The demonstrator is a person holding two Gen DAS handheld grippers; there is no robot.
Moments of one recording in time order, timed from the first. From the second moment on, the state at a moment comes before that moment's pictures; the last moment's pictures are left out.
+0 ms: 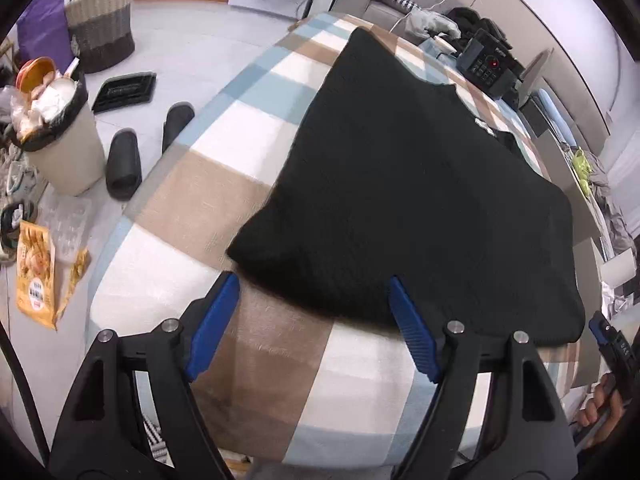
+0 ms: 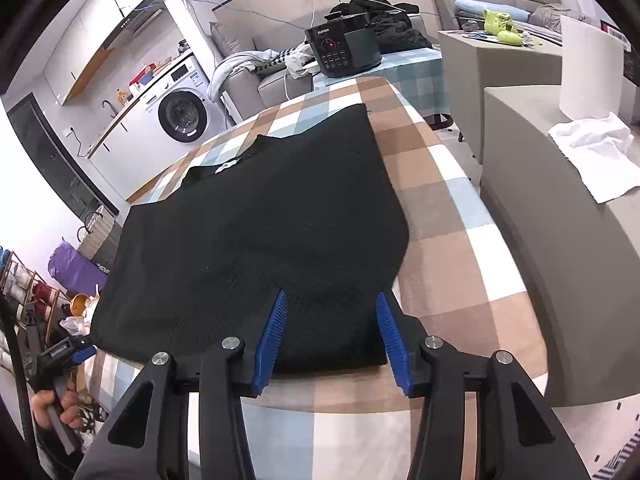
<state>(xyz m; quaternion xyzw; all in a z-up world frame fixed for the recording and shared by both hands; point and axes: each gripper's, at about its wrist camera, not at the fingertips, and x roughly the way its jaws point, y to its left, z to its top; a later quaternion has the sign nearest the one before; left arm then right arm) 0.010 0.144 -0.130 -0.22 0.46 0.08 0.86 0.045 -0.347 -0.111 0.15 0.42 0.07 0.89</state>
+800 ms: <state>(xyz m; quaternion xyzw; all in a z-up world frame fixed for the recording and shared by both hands) 0.016 0.137 -0.121 -0.23 0.39 0.09 0.89 0.089 -0.206 -0.131 0.02 0.44 0.17 0.88</state>
